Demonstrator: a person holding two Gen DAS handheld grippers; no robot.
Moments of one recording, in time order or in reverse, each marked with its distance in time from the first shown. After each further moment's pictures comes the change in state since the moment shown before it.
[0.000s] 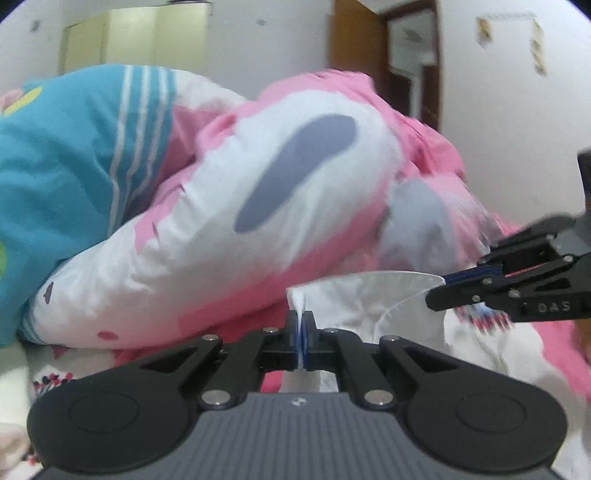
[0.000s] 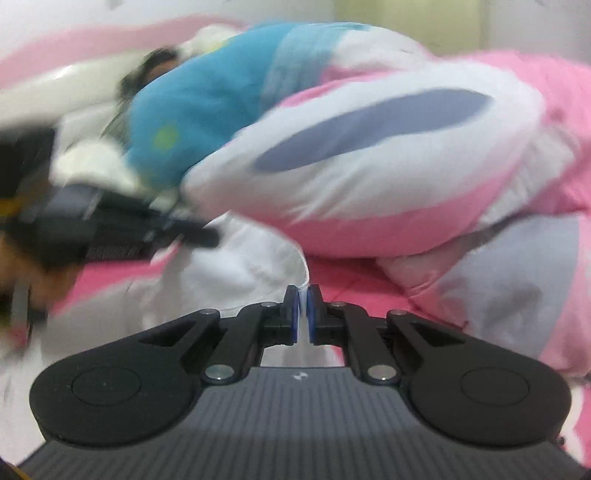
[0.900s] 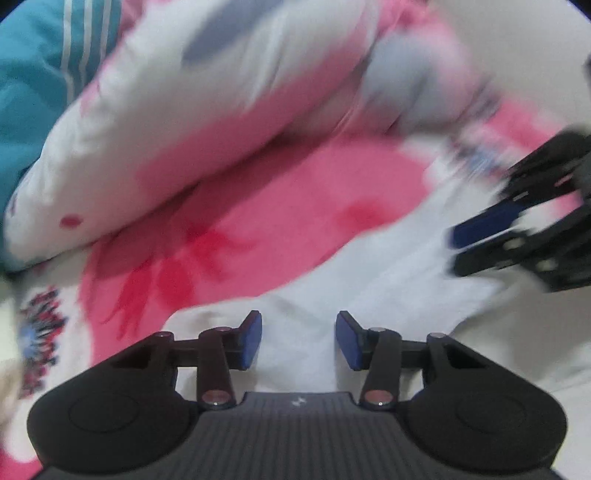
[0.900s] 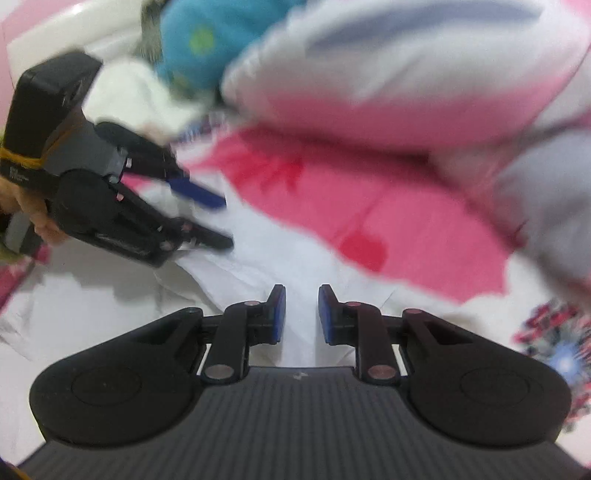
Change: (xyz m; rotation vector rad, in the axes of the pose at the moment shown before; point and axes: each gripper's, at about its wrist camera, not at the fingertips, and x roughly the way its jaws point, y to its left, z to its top) left arm 0.065 -0.012 -0.032 0.084 0.390 0.093; right arm 0.036 0.015 -0.036 0.024 0.303 0.050
